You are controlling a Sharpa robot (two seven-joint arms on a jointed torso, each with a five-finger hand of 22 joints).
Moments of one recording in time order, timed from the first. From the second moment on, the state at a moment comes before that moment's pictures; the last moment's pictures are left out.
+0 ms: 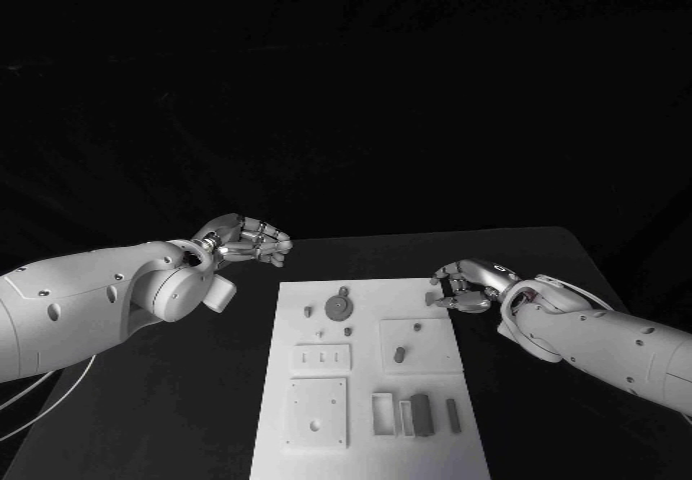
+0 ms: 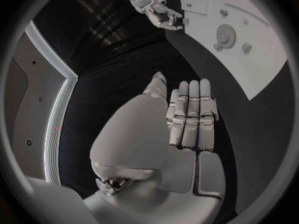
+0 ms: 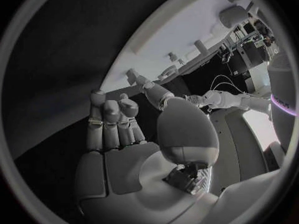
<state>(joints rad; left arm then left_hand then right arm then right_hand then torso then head) 1.42 -0.82 -0.24 1.30 -0.24 -0.18 0.18 1.59 -0.09 0.01 0.29 0.05 0.82 0.18 0.41 0.38 1.17 0.12 0.13 0.15 0.98 0.11 0.31 0.70 0.05 0.97 0.01 0.14 0.81 1.11 -0.72 -0.05 1.04 -1.31 -0.36 0.23 1.08 -0.14 0.61 -0.26 0.11 0.79 0.17 0.23 0.43 1.11 0.06 1.29 0.89 1.07 -0.04 1.43 0.96 0.25 1.00 0.04 0.93 1.31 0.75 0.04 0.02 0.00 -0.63</state>
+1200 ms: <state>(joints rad) 1.42 -0.83 -0.24 1.31 -0.25 -0.17 0.18 1.59 -0.09 0.01 0.29 0.05 0.82 0.18 0.41 0.38 1.17 0.12 0.13 0.15 0.98 0.11 0.31 0.70 0.06 0.97 0.01 0.14 0.81 1.09 -0.66 -0.05 0.98 -1.32 -0.36 0.23 1.08 -0.13 0.61 -0.26 0.12 0.80 0.17 0.24 0.43 1.11 0.07 1.29 0.89 1.06 -0.04 1.43 0.96 0.25 1.00 0.04 0.93 1.31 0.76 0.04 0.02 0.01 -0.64</state>
